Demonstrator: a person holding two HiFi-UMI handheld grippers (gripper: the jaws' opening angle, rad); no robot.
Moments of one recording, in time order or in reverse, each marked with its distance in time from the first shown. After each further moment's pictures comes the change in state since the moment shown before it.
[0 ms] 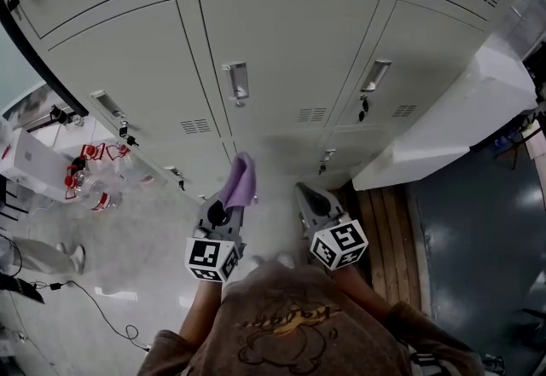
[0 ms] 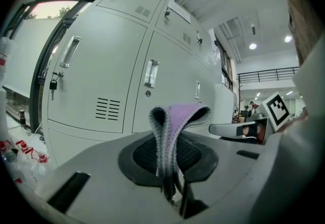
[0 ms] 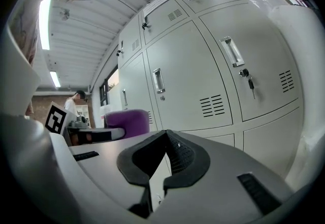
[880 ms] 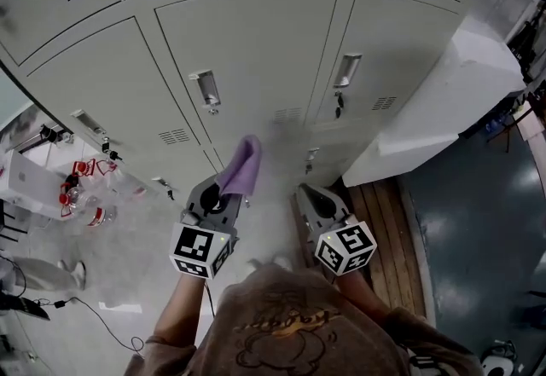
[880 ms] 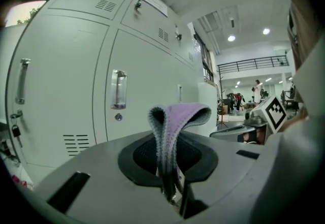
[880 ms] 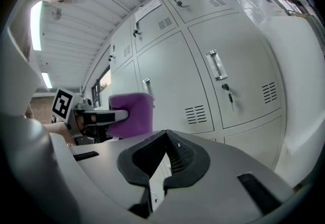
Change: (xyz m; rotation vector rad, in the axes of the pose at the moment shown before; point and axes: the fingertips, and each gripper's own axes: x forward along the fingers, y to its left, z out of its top) left arm 0.034 -0.051 0.074 0.176 0.025 -0.166; right arm -0.040 -0.027 0.030 0.032 0.010 -0.087
